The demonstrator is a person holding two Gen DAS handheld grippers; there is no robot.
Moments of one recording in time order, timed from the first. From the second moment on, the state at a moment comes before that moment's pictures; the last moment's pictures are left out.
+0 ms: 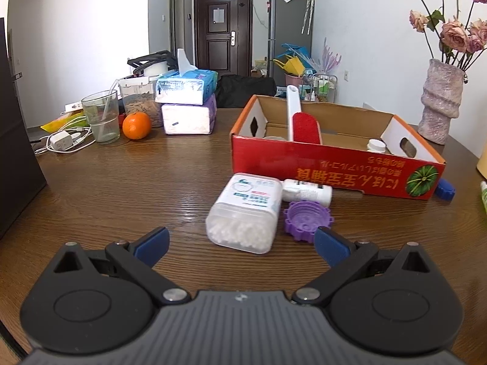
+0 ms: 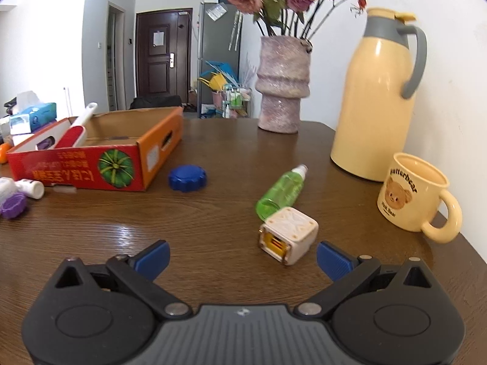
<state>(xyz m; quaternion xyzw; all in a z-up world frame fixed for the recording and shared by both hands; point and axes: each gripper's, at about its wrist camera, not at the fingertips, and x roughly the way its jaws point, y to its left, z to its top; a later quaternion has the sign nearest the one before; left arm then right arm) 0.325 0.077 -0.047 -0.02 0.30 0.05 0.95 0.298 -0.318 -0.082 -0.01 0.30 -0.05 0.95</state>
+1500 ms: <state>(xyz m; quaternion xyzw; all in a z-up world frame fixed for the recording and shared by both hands) 0.392 0.097 -0.077 -0.01 0.32 0.06 0.95 0.364 -0.367 -0.112 0.03 0.33 -0.09 0.94</state>
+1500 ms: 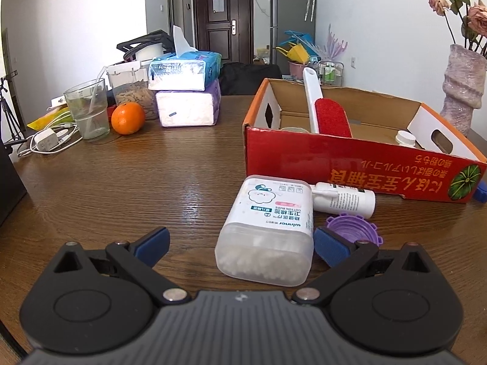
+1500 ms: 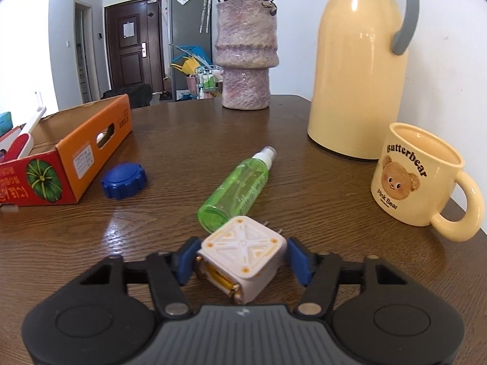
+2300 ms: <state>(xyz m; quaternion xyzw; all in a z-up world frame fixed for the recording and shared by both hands) 0.415 0.090 -0.088 0.00 0.34 0.02 0.94 0.362 -0.363 -0.110 0.03 0.33 -0.11 0.94</state>
